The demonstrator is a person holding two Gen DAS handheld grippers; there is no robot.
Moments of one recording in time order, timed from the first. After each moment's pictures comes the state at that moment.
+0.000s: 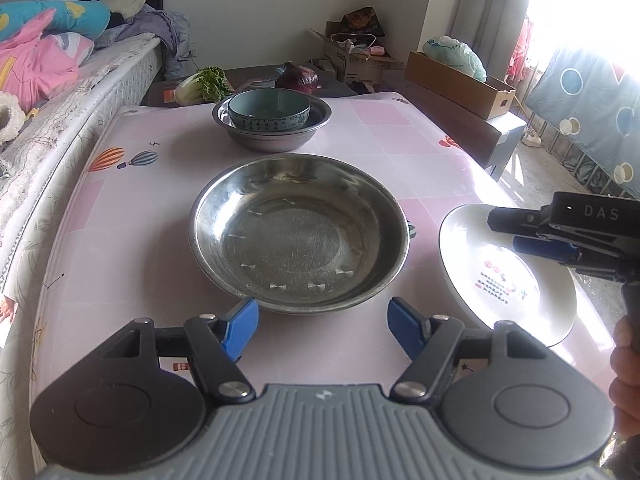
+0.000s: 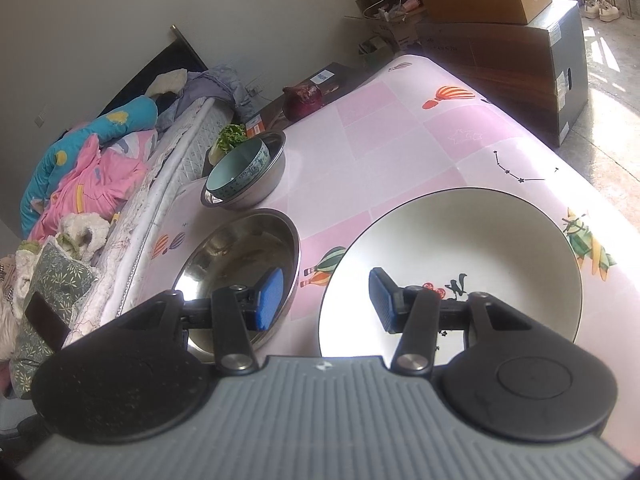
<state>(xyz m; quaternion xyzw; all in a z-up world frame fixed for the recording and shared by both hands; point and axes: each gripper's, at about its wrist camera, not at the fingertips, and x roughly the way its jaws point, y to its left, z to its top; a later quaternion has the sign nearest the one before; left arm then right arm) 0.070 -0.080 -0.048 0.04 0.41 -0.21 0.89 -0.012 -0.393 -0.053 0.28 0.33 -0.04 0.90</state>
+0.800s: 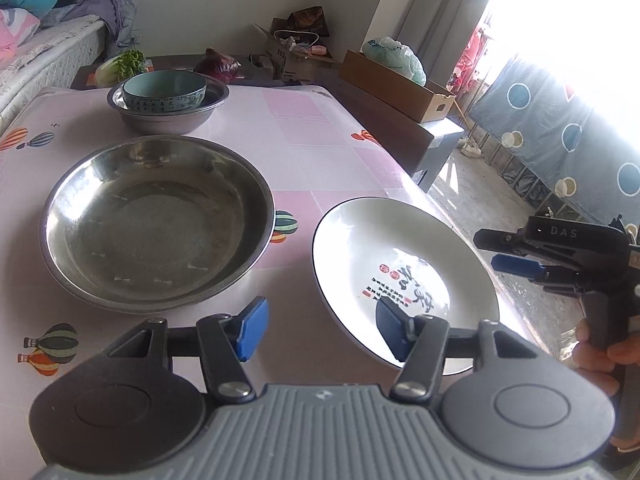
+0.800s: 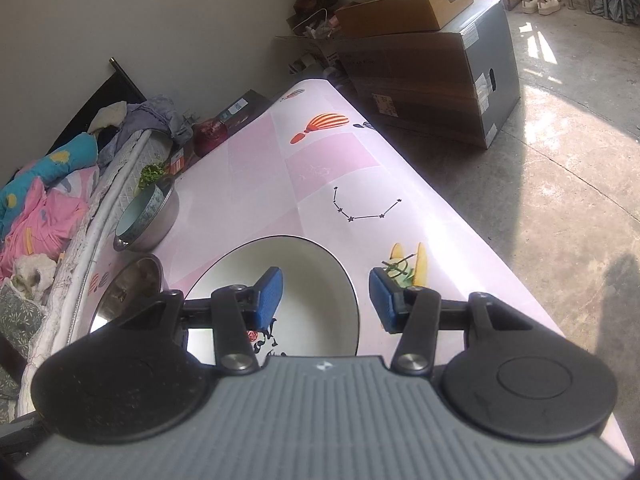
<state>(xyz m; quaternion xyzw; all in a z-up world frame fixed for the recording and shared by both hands) 0.068 -0.155 -0.081 -0.02 0.41 -0.30 0.86 -0.047 -0.521 -0.090 0.30 0.34 -0.11 0.89</state>
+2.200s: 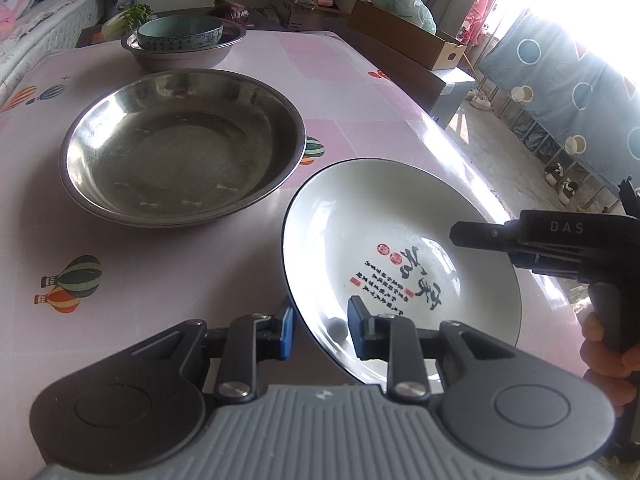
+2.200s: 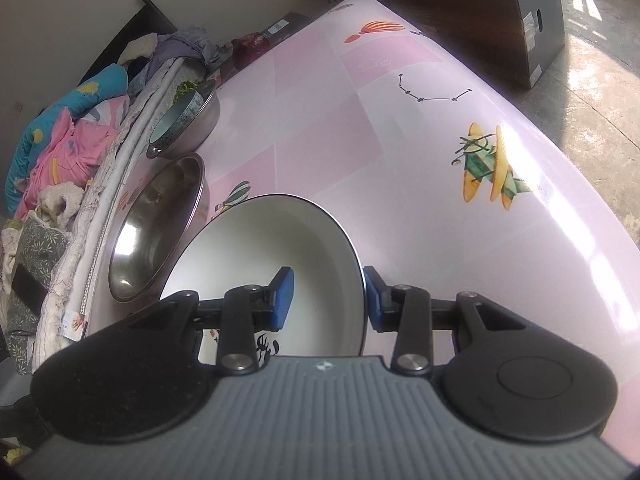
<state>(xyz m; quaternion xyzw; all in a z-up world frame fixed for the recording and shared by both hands) 0.059 -0.129 -0.102 0.01 0.47 -0.29 0.83 -0.051 -0.452 -0.112 0.29 0.41 -0.03 0.86</state>
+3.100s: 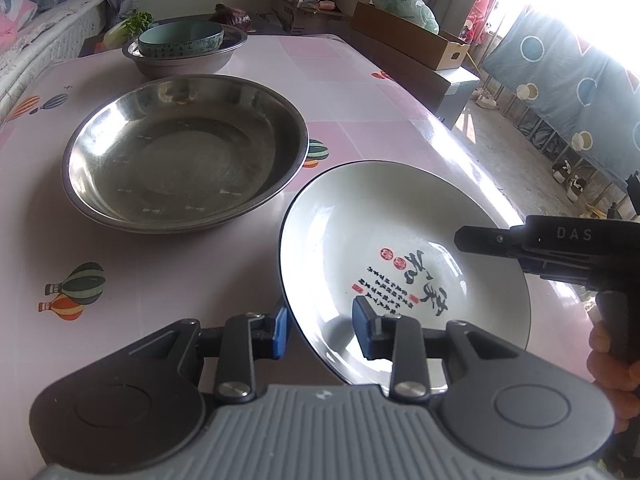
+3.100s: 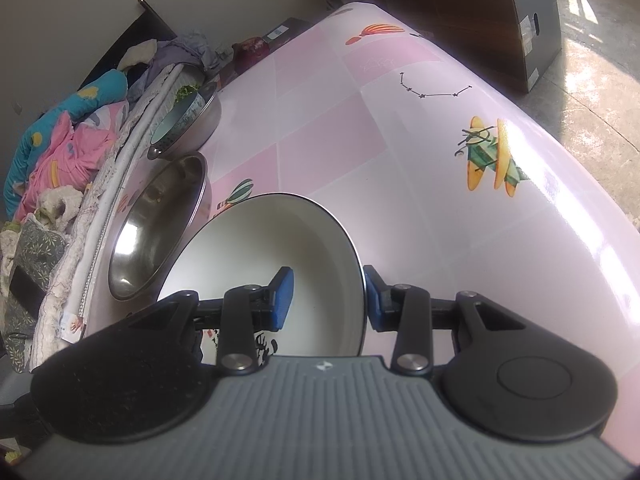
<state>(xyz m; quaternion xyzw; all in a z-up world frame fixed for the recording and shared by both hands) 0.057 -0.135 -0.104 0.03 0.46 -0.28 0.84 -0.055 -0.450 -0.114 0.30 0.40 -0.03 0.87</state>
